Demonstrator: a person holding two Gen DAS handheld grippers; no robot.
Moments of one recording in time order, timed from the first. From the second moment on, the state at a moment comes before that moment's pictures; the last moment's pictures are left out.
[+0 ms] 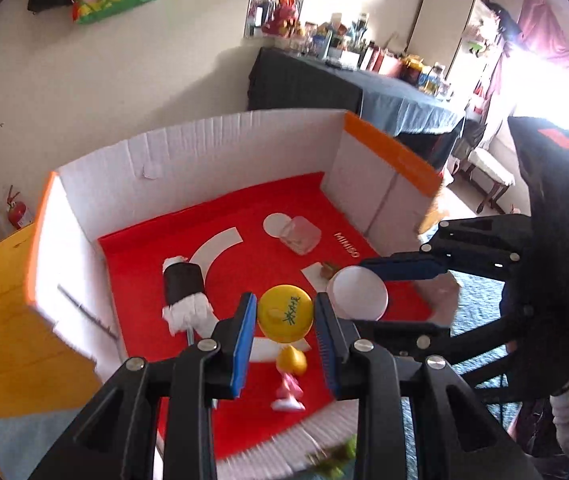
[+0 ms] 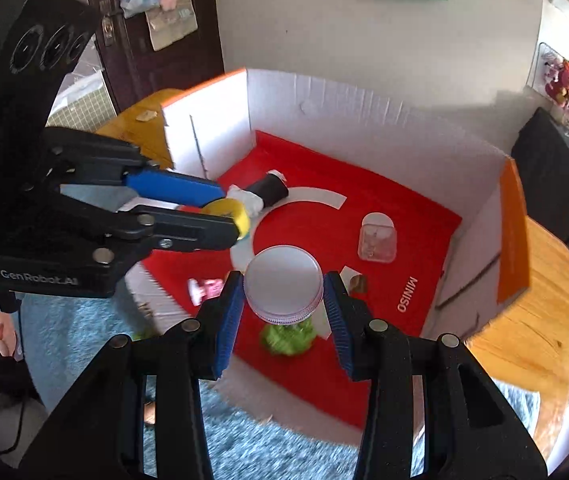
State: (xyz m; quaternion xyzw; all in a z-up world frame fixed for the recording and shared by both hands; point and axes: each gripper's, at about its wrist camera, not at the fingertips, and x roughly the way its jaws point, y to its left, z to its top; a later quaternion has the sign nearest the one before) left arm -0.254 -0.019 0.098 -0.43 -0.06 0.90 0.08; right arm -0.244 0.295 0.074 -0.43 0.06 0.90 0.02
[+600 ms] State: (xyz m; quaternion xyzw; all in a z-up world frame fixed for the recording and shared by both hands) left arm -0.303 -0.029 0.059 -0.50 -0.05 0.86 0.10; right arm -0.289 0.320 0.035 -0.51 0.06 0.86 -0.01
